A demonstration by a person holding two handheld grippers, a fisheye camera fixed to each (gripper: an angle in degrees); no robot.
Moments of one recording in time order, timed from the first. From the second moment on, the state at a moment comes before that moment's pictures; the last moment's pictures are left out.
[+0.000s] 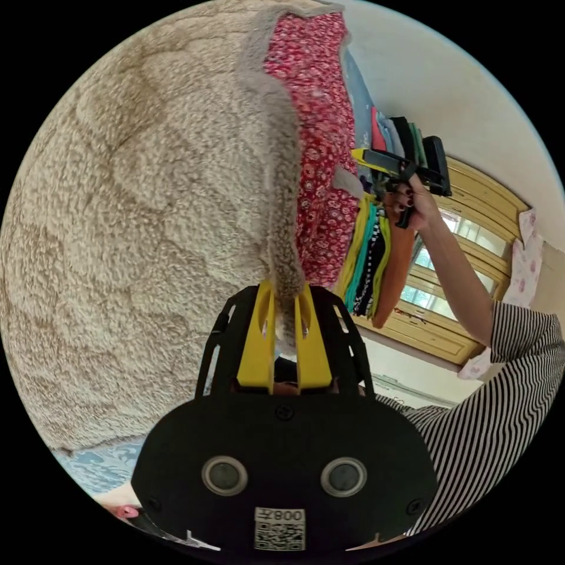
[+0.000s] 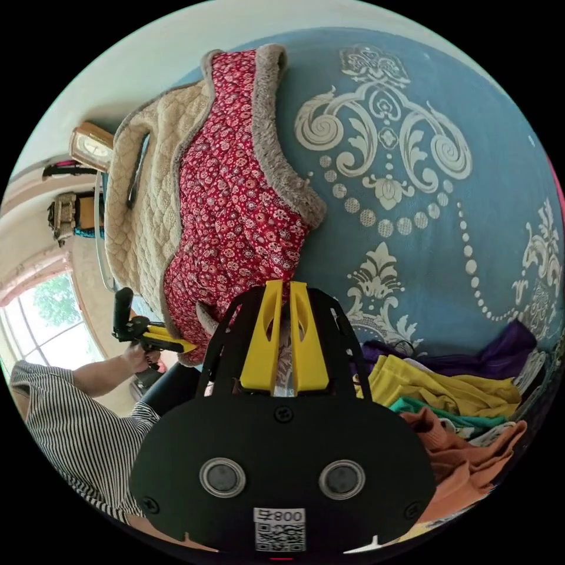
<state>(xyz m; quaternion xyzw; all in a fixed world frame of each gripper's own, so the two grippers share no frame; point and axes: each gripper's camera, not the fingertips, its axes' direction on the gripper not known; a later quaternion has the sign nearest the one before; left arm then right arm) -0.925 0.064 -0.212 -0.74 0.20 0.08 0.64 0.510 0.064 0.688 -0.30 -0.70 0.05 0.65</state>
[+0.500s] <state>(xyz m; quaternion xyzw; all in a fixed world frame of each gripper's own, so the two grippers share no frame) -0.954 0.076 -0.206 -0.73 0.21 -0.01 0.65 0.548 -0.030 0.657 -0.18 -0.70 0.08 0.68</state>
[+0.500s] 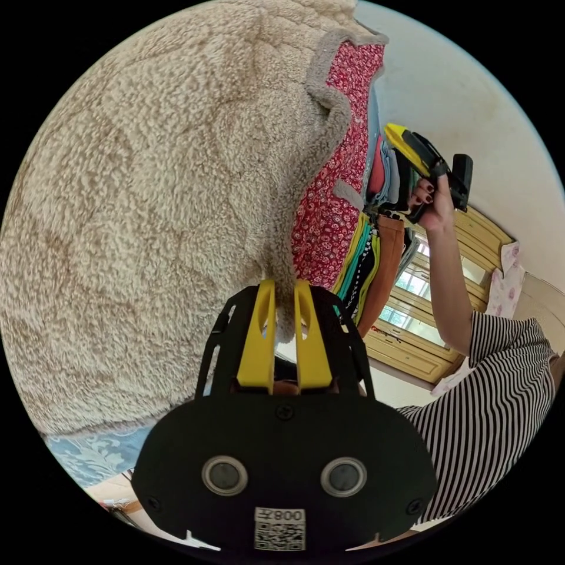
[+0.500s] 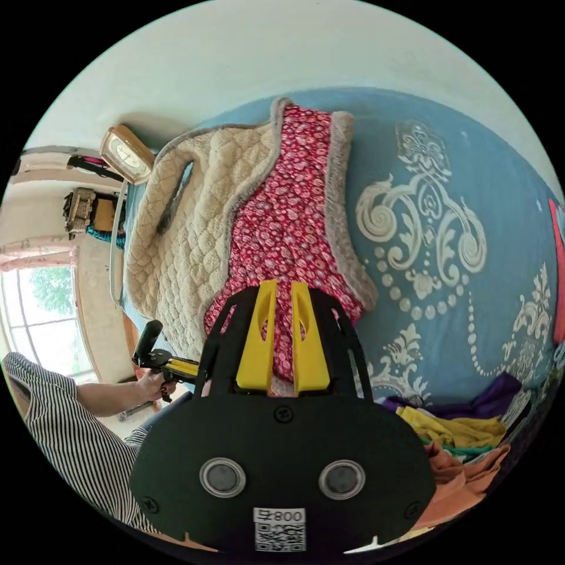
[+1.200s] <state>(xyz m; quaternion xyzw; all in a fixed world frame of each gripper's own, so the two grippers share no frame) -0.945 0.054 -0.234 -0.71 0.18 0.04 0.67 0.473 -0.168 0.590 -0.17 -0.68 0.00 0.71</state>
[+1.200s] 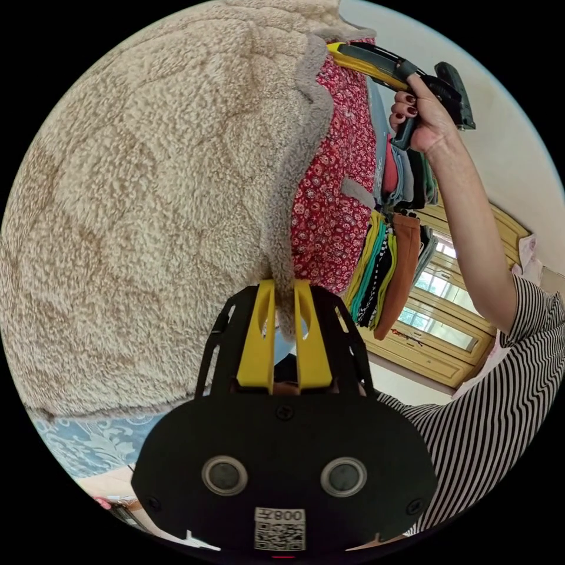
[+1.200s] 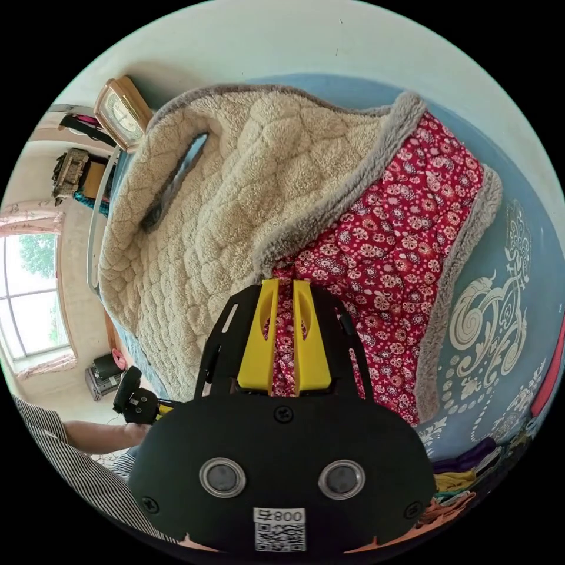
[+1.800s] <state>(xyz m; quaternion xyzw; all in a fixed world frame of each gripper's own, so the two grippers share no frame) -0.880 -0.026 -0.273 -0.63 0.15 0.27 0.71 0.461 -0.259 0.601 -0.17 -0.58 0.05 0.80</state>
